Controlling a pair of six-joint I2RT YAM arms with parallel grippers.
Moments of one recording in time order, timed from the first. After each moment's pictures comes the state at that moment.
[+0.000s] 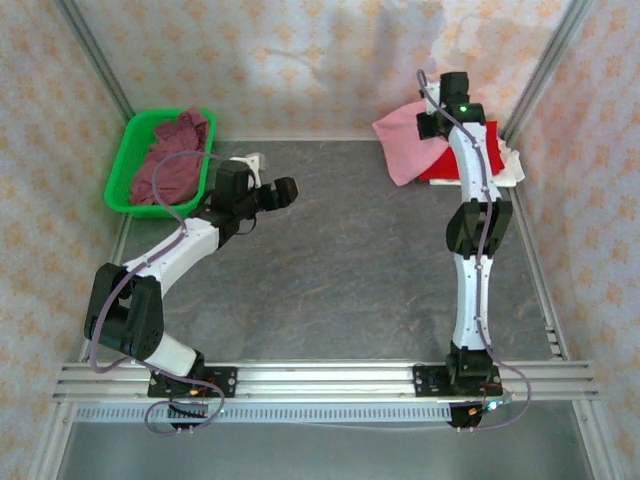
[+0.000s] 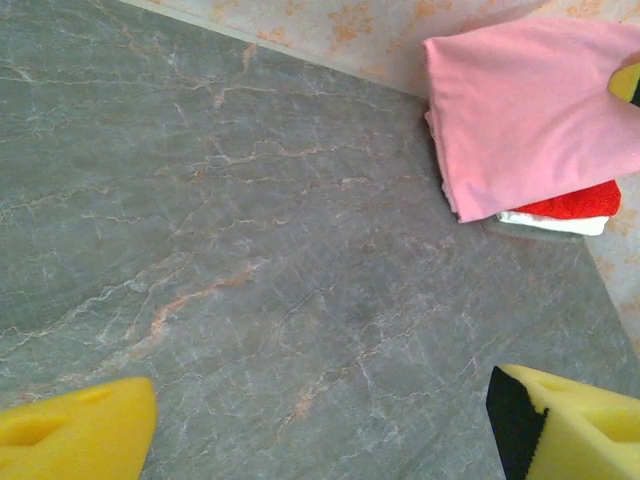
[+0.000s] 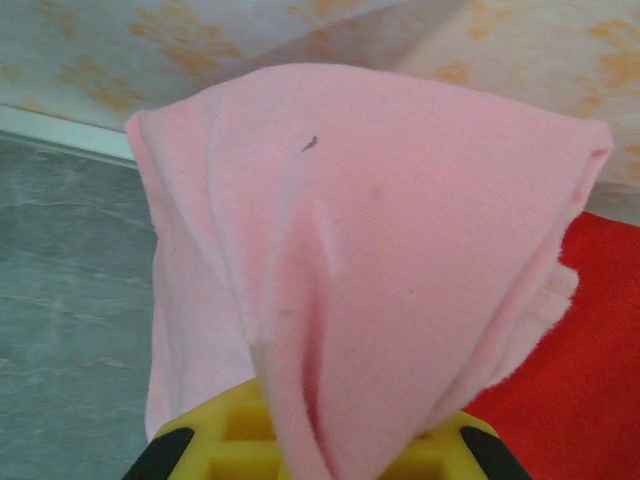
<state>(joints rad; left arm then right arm) -0.28 1.51 1.03 -0.06 0.22 -0.52 -0.02 2.48 2.66 -0.96 -0.04 -0.23</state>
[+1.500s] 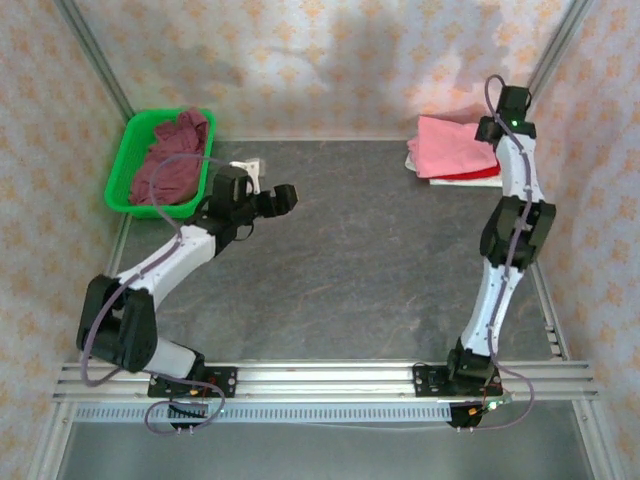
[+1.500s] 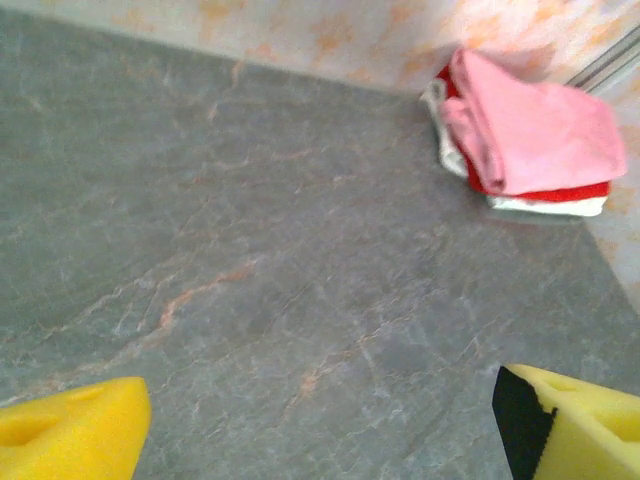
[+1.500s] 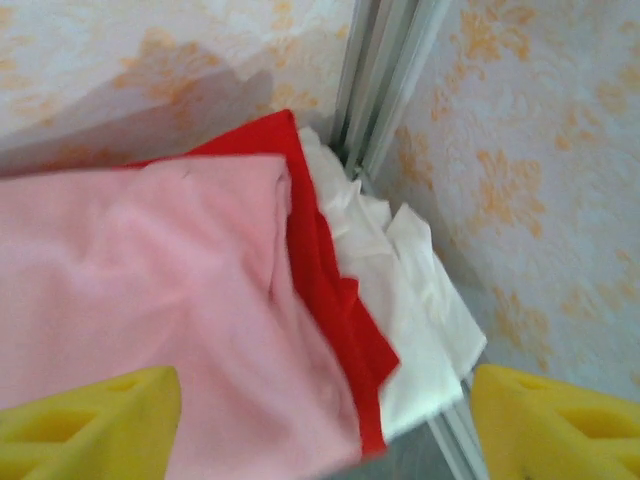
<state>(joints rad) -0.31 1.37 0.94 -0.04 0.18 -0.44 -0.18 2.07 1.95 -0.54 0.22 0.05</state>
